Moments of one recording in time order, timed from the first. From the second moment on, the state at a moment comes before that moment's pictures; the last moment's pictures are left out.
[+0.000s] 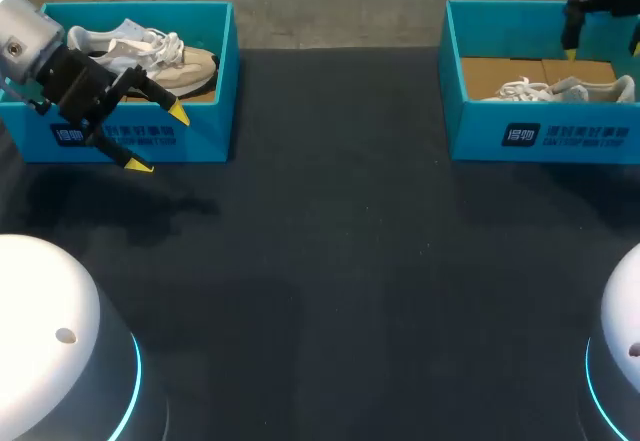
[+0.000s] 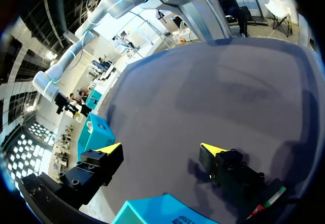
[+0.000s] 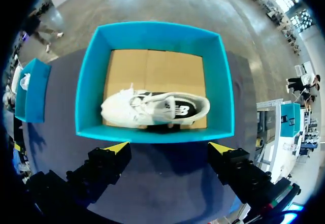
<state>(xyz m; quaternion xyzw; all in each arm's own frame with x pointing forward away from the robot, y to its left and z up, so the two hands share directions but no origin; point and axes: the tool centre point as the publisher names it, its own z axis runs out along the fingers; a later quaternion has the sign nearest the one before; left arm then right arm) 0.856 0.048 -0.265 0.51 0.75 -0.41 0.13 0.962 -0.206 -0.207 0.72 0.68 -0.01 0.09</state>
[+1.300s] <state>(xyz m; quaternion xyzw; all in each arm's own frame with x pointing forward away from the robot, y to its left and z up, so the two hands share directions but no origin) 0.875 0.061 -0.227 0.57 0.74 -0.34 0.13 0.922 -0.165 -0.205 0.76 0.65 0.00 0.08</state>
